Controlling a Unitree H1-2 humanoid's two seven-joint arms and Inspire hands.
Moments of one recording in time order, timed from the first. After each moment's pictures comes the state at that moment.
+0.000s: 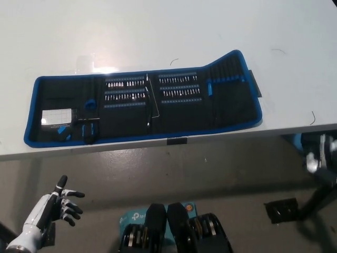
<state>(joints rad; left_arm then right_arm) -0.05 0.32 0.02 0.04 -0.03 0.30 -0.15 -0.23 -0.38 0.01 -0.16 -0.07 0.40 0.12</state>
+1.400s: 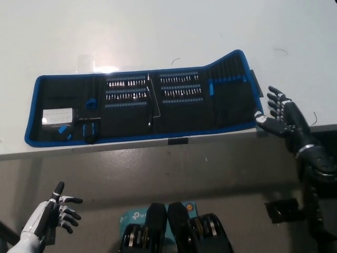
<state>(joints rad) -0.01 0.31 0.04 0.02 -0.03 0.30 -0.15 -0.53 -0.09 -0.07 0.25 -0.03 0.43 0.03</state>
